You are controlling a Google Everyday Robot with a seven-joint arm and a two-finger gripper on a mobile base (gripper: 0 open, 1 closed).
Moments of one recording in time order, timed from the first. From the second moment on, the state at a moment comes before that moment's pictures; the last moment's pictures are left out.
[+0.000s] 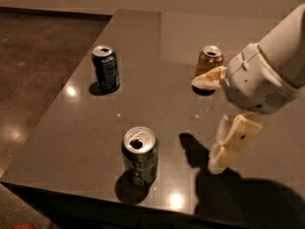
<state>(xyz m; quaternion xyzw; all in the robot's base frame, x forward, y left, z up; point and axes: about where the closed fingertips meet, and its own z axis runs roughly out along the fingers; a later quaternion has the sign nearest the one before) 0.378 -0.107 0.938 -0.68 0.68 0.15 0.22</state>
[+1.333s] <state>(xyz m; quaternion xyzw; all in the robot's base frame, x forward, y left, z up) 0.334 -0.009 0.910 -0.66 0.65 0.26 0.27</state>
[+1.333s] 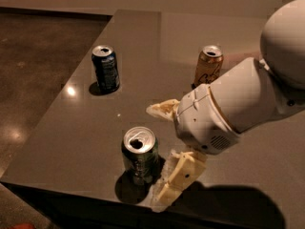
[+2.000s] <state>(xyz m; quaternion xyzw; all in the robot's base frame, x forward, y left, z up) 0.337 0.018 0.904 -0.65 0.65 0.28 0.28</state>
